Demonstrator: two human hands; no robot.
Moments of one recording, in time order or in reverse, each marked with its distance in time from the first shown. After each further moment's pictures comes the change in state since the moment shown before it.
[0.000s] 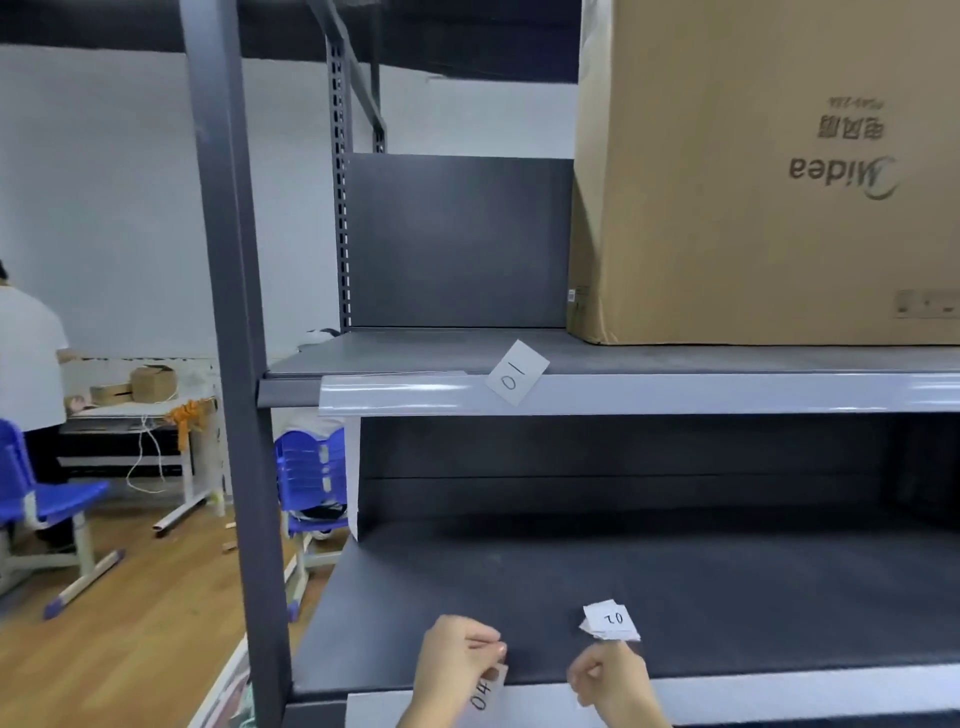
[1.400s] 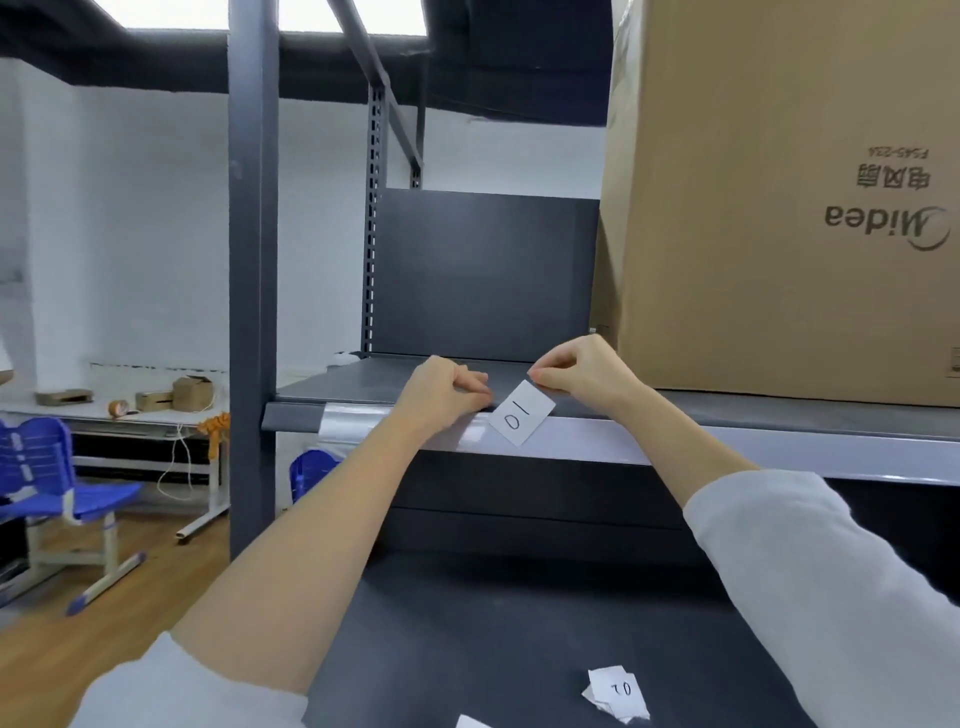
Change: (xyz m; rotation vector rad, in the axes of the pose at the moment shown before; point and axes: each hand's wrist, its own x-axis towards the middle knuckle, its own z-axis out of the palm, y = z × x) left_hand 0.053 0.229 -0.129 0.202 0.211 0.486; right_hand 0.021 -0.234 -0.191 0.073 0.220 -0.804
